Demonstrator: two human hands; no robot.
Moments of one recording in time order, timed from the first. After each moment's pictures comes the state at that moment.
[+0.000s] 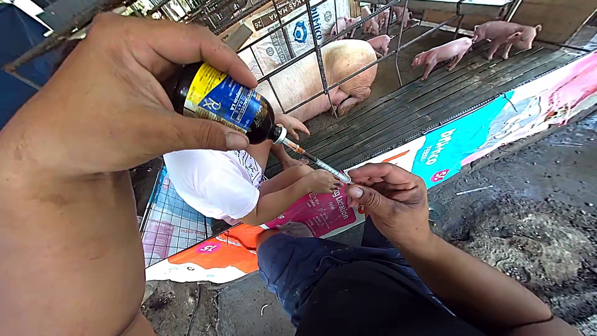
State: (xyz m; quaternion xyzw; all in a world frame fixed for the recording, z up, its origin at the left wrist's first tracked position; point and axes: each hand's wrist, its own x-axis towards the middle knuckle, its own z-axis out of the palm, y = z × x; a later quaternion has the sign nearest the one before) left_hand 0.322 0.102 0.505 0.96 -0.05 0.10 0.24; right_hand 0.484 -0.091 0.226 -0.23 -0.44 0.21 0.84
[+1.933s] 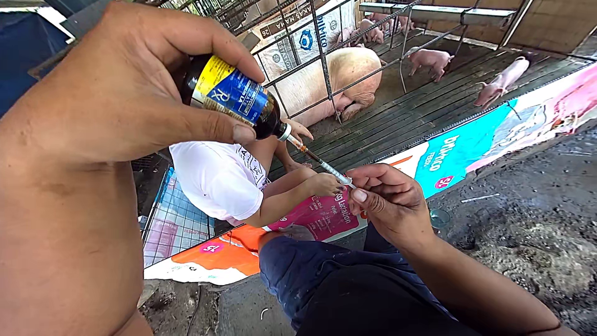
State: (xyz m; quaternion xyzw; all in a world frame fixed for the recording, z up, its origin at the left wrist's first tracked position) left_hand 0.324 0.092 0.521 0.97 -0.04 0.10 0.22; right_hand 0.485 -0.096 0.230 -0.20 -0.46 0.27 0.82
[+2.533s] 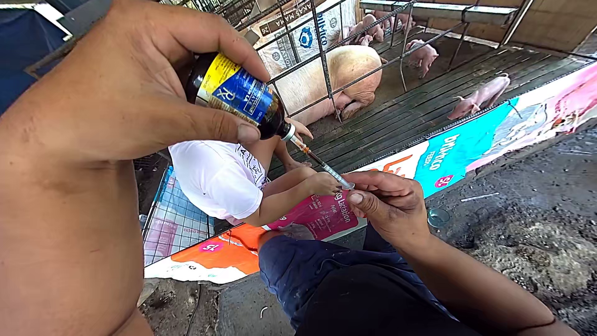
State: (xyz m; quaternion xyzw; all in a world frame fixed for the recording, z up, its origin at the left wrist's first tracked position) left_hand 0.328 0.087 0.518 0.97 -0.03 0.10 0.22; right_hand 0.482 -0.093 0.233 -0.25 -0.49 0.20 0.81
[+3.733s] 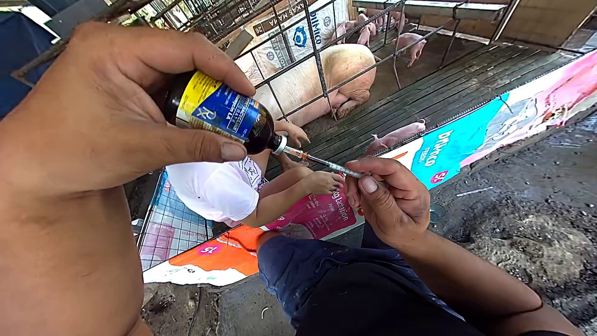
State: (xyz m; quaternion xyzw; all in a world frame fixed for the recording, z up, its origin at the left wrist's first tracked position) left_hand 0.313 0.085 0.511 0.97 -0.05 0.11 0.22; right_hand 0.483 -0.090 0.247 -0.24 -0.53 0.09 0.81
